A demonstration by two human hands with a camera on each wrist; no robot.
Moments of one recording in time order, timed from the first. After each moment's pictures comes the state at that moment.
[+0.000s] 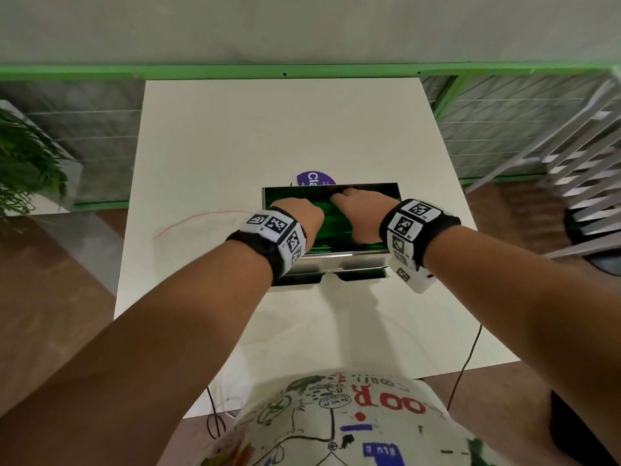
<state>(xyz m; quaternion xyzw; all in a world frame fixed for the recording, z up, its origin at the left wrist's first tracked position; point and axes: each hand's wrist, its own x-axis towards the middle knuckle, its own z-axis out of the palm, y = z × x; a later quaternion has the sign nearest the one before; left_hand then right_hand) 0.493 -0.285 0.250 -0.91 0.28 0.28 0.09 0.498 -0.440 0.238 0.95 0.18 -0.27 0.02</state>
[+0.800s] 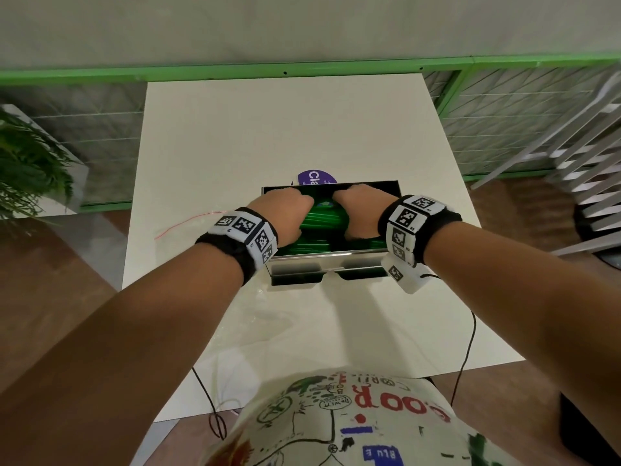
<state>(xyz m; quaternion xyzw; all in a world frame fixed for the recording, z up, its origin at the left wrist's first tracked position) 0.500 -0.251 0.237 -0.93 0.29 0.20 -0.04 0.503 -0.439 0.237 0.95 0.14 -0.28 -0.01</state>
